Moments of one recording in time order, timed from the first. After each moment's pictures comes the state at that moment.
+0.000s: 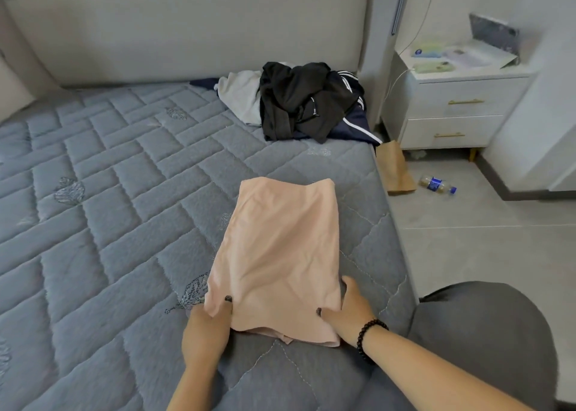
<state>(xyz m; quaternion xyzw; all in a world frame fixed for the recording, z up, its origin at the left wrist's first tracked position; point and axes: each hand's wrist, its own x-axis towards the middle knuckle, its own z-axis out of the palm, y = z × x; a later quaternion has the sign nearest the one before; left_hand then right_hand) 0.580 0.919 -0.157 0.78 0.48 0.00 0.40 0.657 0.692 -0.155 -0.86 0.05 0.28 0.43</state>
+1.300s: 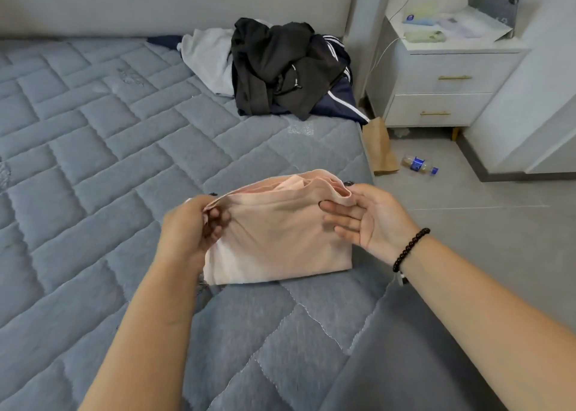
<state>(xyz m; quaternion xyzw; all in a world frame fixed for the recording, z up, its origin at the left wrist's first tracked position) 0.727 0.924 -0.078 0.53 0.38 0.07 0.76 0.783 0.665 -0.065 -0.55 0.13 0.32 0.76</state>
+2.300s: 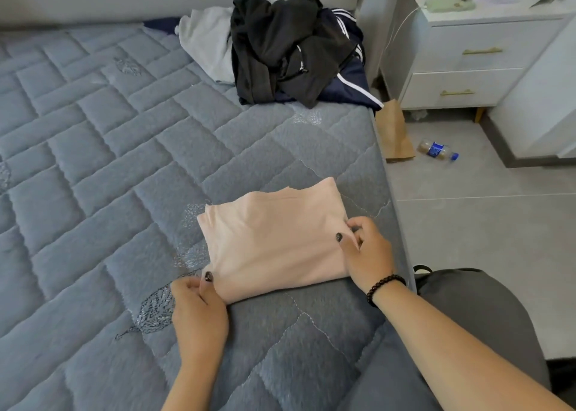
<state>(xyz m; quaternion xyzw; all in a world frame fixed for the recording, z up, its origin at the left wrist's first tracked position) 0.648 0.888 -0.168 0.77 0.45 0.17 0.41 0.770 0.673 -0.164 -0.88 0.05 0.08 0.46</state>
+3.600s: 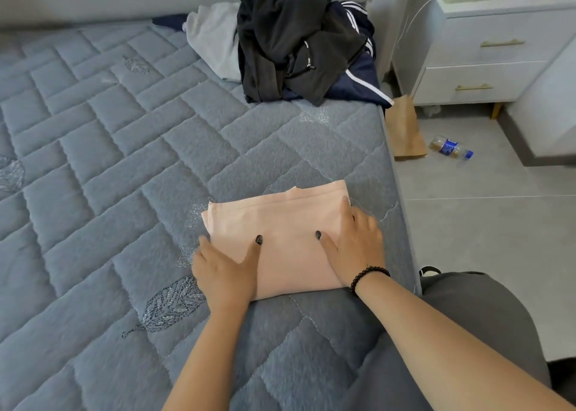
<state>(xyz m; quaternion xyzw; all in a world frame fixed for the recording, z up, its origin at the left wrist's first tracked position) 0.712 0.881 -0.176 0.83 0.45 0.08 0.33 0.791 0.695 -0.188 -0.97 -0.08 0.03 0.22</state>
